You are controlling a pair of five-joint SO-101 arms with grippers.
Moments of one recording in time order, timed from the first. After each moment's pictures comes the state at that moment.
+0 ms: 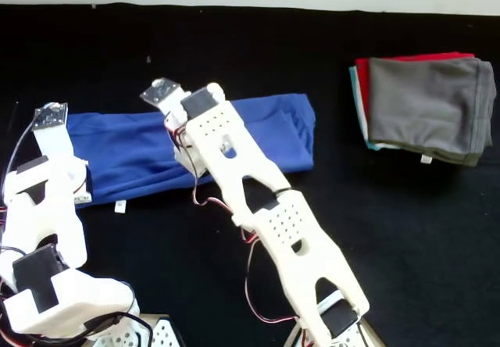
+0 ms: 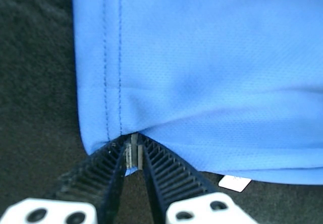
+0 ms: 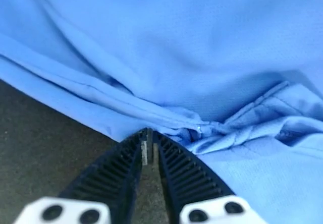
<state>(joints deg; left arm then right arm) -35.9 2.2 41.4 37.9 -17.3 -41.2 59.3 -65.8 100.2 13.7</state>
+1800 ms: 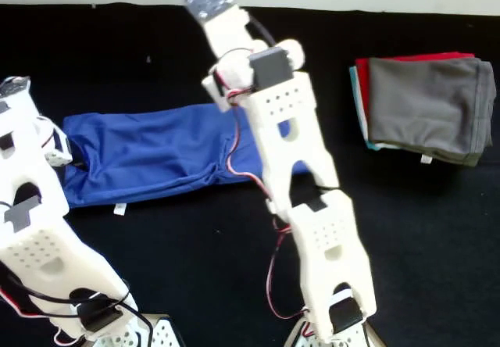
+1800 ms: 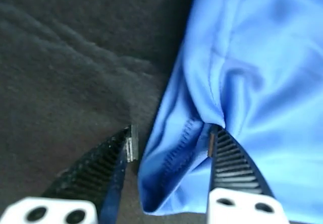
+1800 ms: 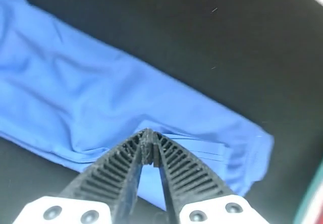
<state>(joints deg) -38.9 28.1 -8.6 69.5 -10.1 -30.0 38.8 -77.9 100.4 13.7</state>
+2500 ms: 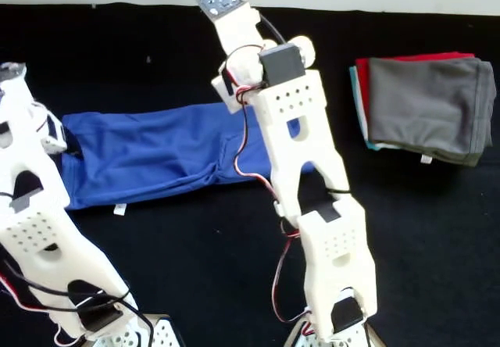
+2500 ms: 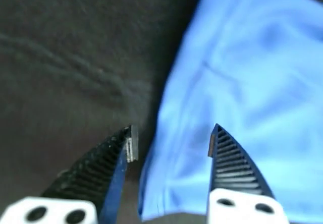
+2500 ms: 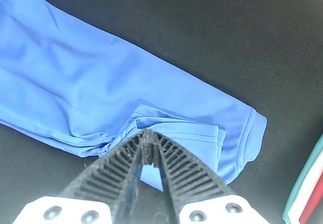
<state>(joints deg) -38.9 40.3 -26.2 76.6 -10.5 -29.4 32.0 -68.9 100.4 13.7</state>
